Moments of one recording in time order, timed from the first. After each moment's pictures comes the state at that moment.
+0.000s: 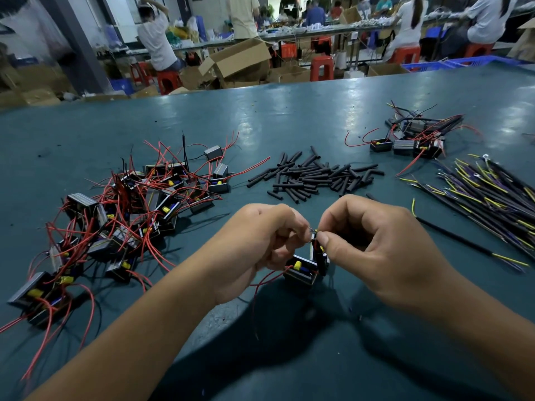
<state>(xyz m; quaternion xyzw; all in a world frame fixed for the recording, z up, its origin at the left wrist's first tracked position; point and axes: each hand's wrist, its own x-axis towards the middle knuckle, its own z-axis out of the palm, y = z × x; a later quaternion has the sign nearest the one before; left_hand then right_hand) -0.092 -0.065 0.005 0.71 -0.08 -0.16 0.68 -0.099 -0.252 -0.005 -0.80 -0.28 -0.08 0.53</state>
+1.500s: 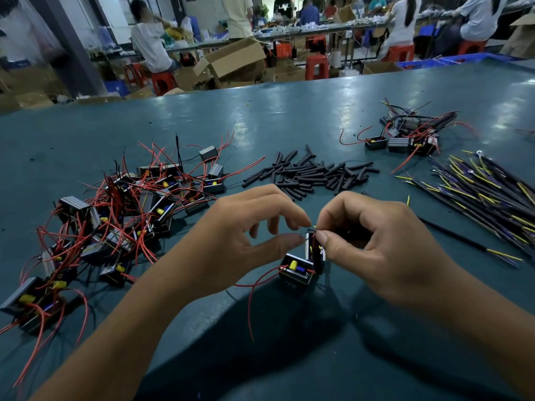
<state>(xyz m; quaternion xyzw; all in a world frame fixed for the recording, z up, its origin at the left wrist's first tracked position) -0.094 -0.038 0.011 0.85 -0.38 0.14 0.33 -0.097 -0.260 -0.001 -0.81 -0.32 -0.11 0.48</state>
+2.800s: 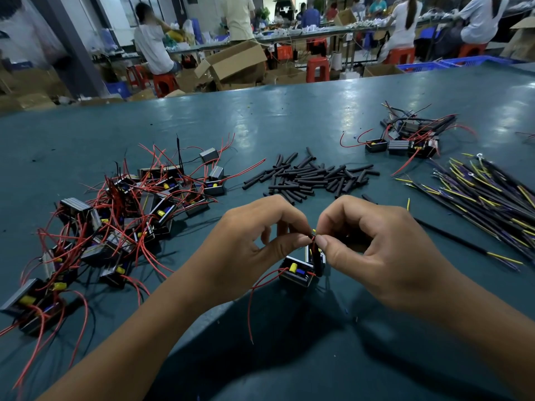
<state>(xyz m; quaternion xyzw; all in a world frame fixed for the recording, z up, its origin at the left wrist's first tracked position) -0.090 -0.048 -0.004 0.83 -0.38 0.17 0.37 -0.095 -0.259 -0.005 -0.80 -0.34 -0.11 0.48</state>
